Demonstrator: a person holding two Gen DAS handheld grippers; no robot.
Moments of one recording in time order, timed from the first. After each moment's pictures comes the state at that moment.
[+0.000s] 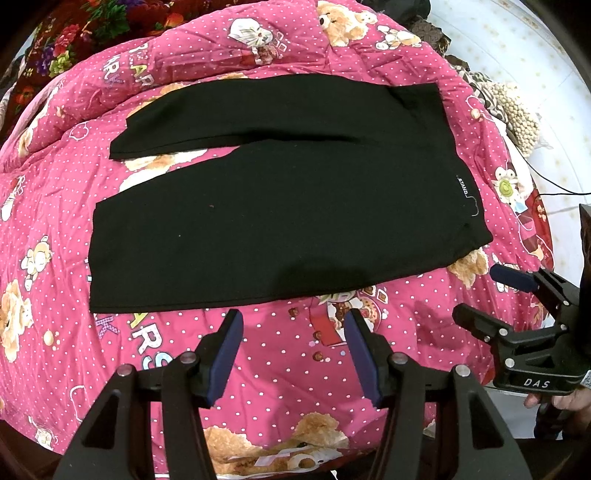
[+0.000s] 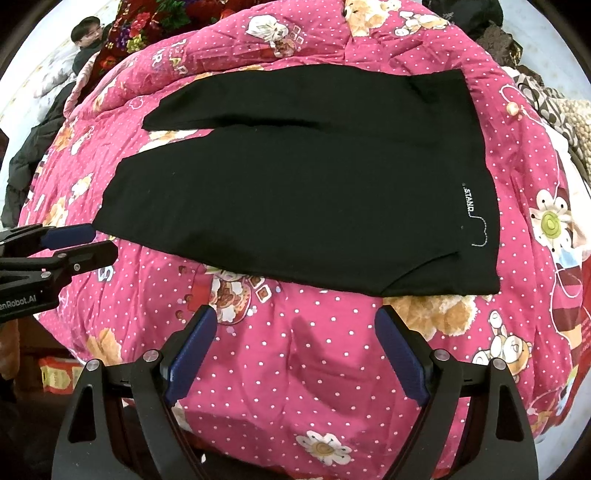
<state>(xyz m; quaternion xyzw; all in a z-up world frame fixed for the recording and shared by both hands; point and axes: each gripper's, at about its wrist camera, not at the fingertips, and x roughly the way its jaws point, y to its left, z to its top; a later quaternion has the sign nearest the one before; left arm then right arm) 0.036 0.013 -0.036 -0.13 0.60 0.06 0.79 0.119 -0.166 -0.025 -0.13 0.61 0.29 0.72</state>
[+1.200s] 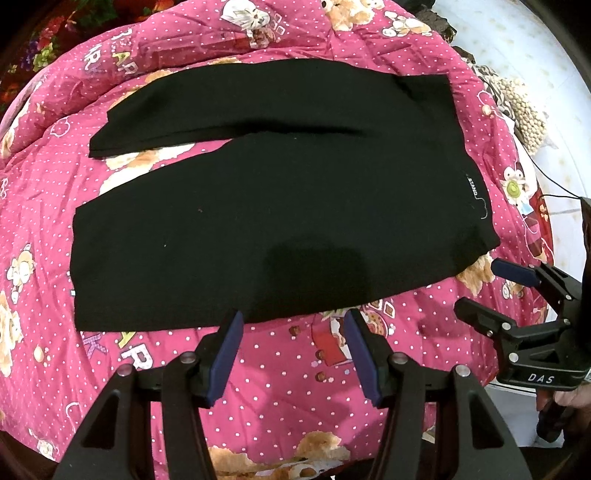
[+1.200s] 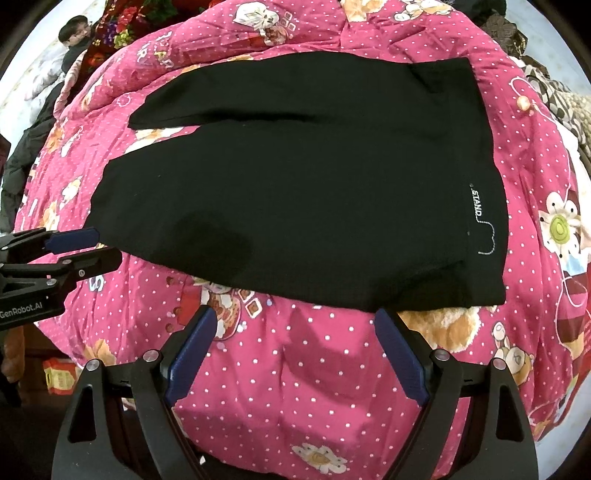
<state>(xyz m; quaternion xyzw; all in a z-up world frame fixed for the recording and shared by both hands) 0.066 0.027 -0.060 -0.14 0.62 0.05 0.77 0.151 -0.156 -0.042 -0.14 0.64 0.28 0.71</state>
